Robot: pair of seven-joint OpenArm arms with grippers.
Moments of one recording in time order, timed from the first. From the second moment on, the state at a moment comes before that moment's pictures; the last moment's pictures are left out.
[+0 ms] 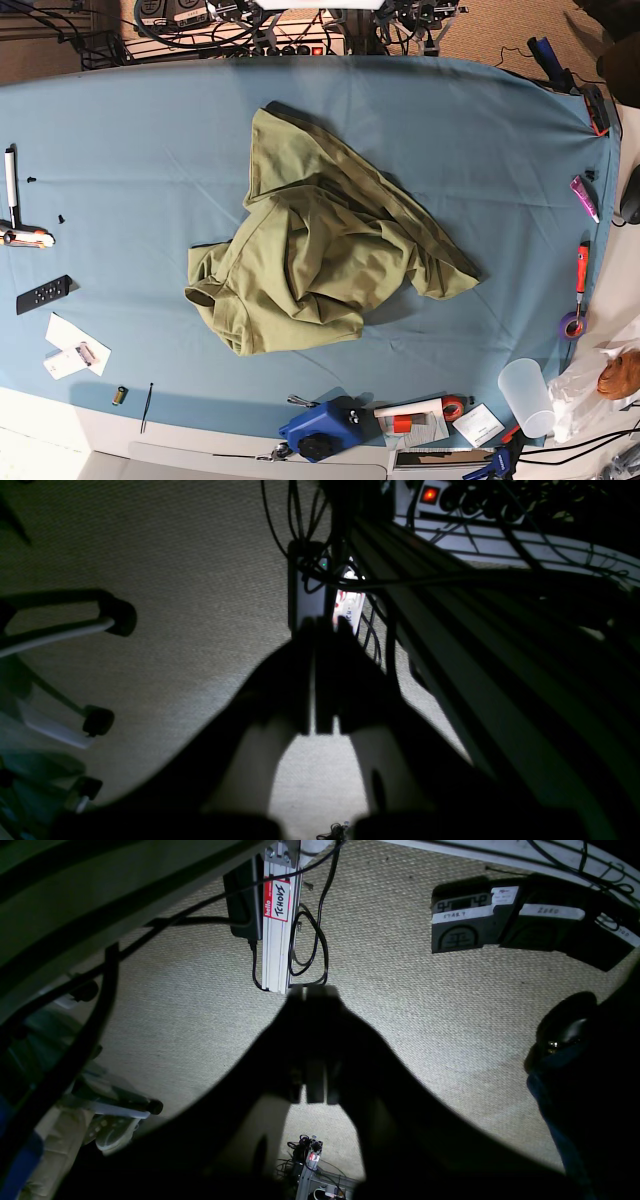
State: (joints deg) left arm 8.8 3.4 1.7 19.1 -10.4 0.5 0.3; right arm -10.3 5.1 -11.9 23.2 4.2 12.8 -13.7
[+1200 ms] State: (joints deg) left arm 33.0 -9.6 1.8 50.2 -10.8 -3.2 0.6; right arm -31.1 19.7 -12.0 56.7 4.5 13.0 -18.9
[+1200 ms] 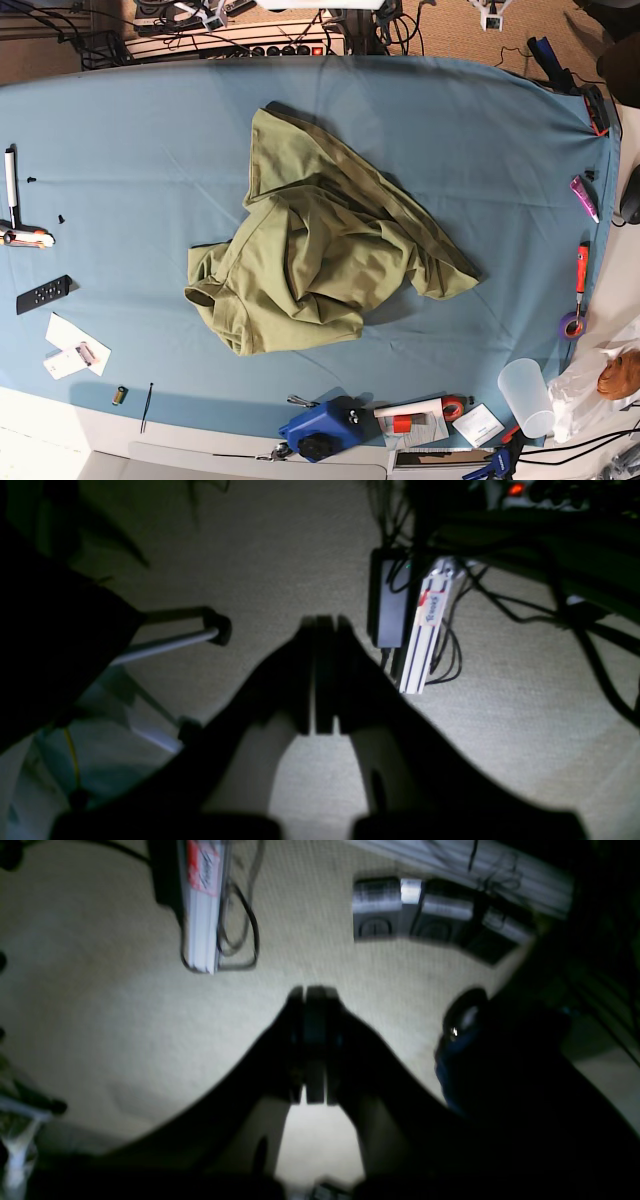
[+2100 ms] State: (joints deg) left arm 62.3 -14.3 -11.8 108.9 -11.6 -3.6 26.9; right arm -58.3 24.6 0.1 119.6 7.1 10.4 -39.3
